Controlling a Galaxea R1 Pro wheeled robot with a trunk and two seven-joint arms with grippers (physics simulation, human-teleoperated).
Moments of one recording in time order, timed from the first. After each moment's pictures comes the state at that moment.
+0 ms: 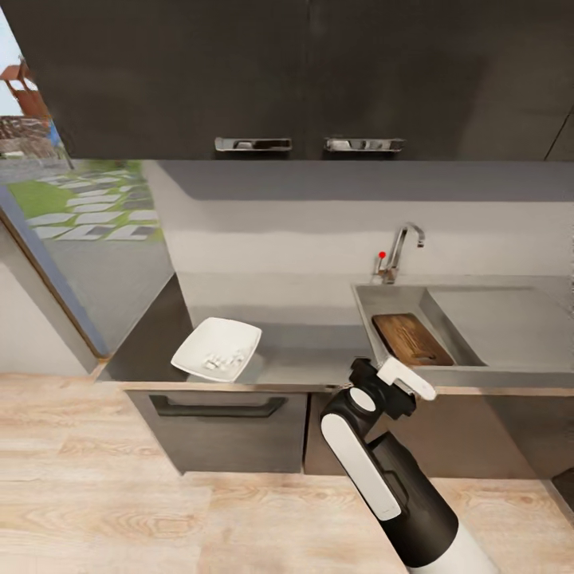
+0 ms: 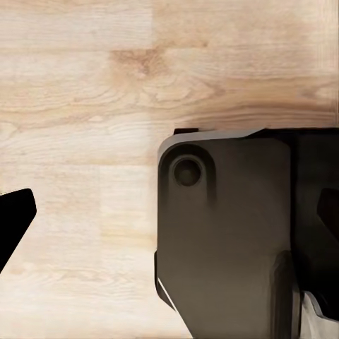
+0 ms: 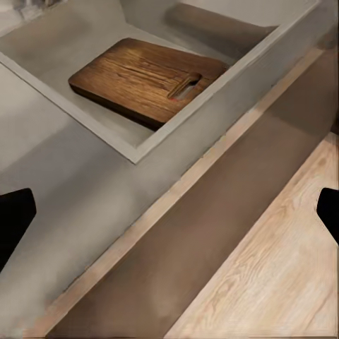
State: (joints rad) left arm 0.24 0.04 -0.39 -0.75 0.24 -0.10 0.37; right arm -0.57 0.08 0.58 -1.60 -0.67 0.24 -1.56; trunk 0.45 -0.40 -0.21
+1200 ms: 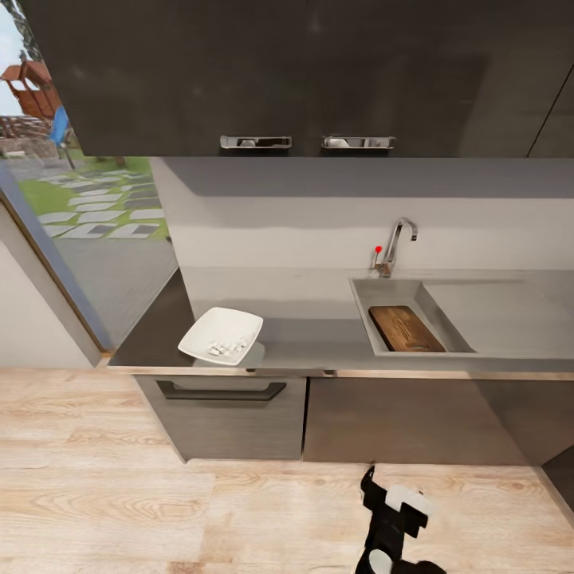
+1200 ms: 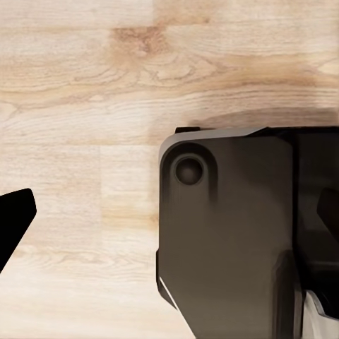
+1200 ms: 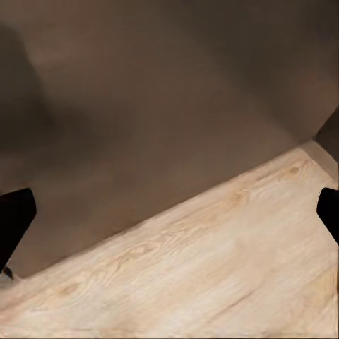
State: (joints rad) left arm 0.24 0.04 -0.39 -0.75 0.24 -0.10 0.37; right arm -0.54 -0.22 1.44 -1.01 -1.03 -0.57 -1.37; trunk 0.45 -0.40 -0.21
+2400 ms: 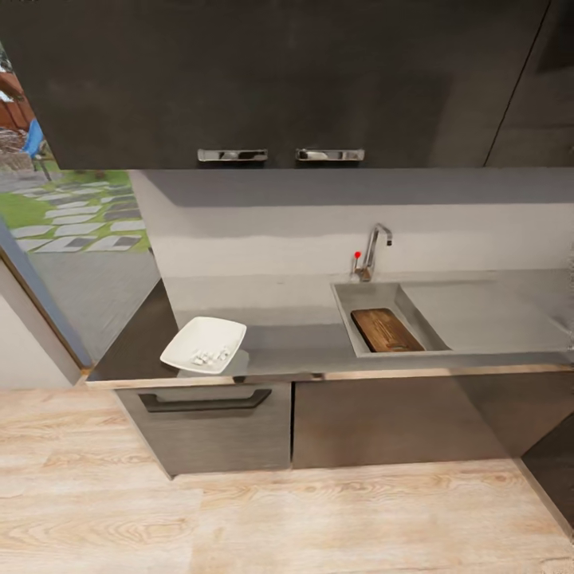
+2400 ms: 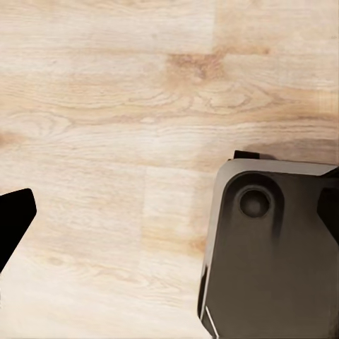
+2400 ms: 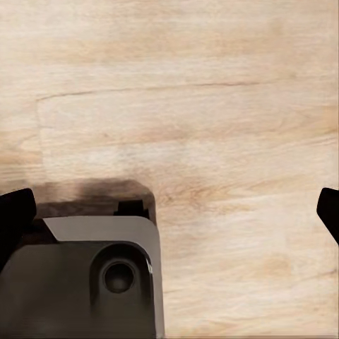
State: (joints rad) left arm 0.21 0.08 -0.23 -0.74 0.25 -0.08 0.38; right arm -0.31 -0.21 1.59 -0.34 -1.55 -0.30 -0.26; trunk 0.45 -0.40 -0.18
